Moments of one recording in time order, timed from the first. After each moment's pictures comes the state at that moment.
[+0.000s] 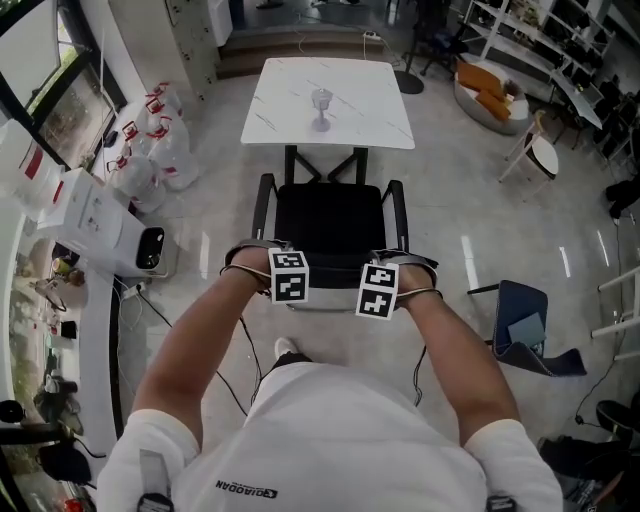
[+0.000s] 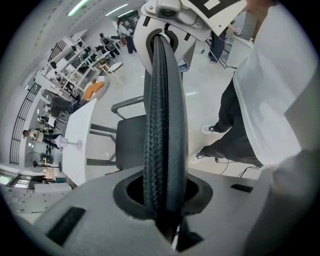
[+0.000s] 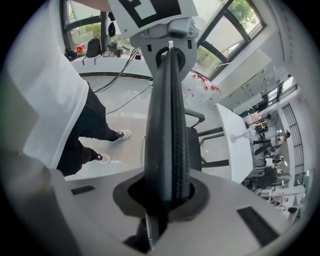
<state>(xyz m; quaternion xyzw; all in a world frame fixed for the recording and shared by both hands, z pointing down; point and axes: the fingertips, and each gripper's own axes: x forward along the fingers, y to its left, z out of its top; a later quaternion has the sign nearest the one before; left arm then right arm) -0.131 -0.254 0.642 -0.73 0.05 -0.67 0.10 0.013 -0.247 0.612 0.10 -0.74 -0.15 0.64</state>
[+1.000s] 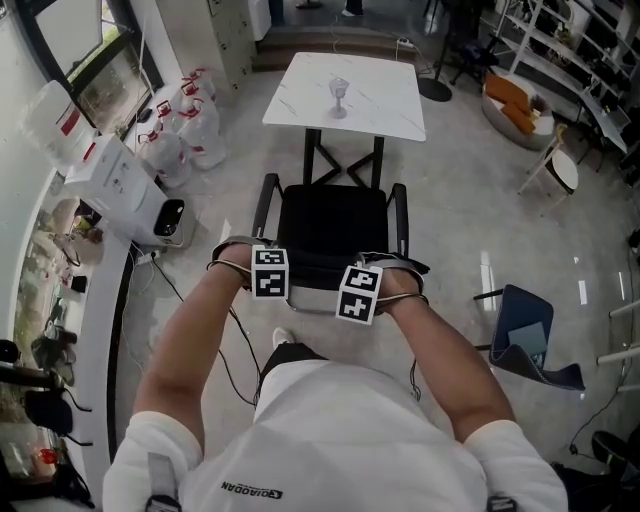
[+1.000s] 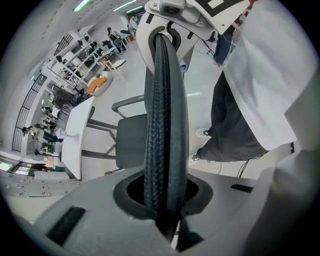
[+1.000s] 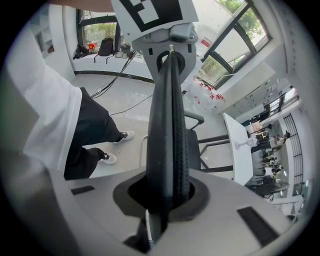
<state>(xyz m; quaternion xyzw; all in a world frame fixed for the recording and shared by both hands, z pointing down) -0.122 -0.146 0.642 -0.72 0.08 -0.68 0.07 0.025 -0.150 0.611 0.08 -0.75 -0.19 0.63</state>
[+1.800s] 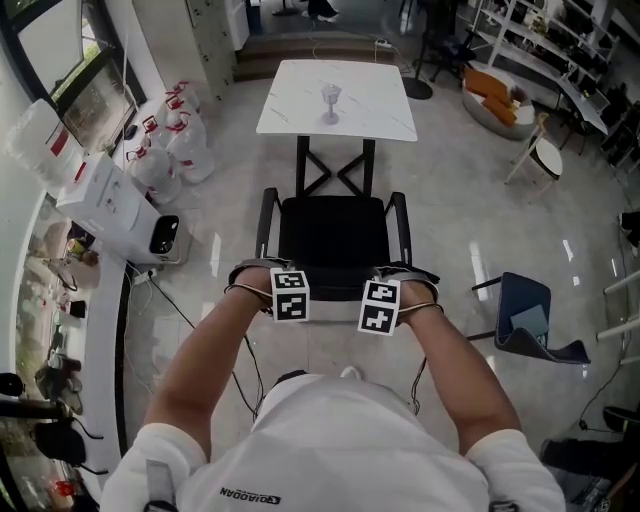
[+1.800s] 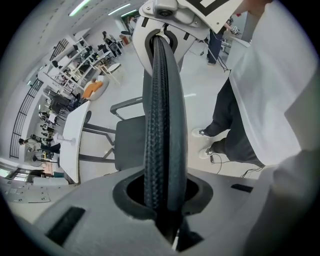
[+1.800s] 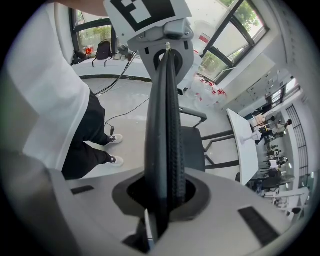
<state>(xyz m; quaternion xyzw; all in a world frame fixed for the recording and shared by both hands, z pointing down) -0.128 -0.117 0.645 -0.73 0.06 -0.67 0.08 0.016 -0.115 0.613 0.08 -0.75 -0.15 0.63</state>
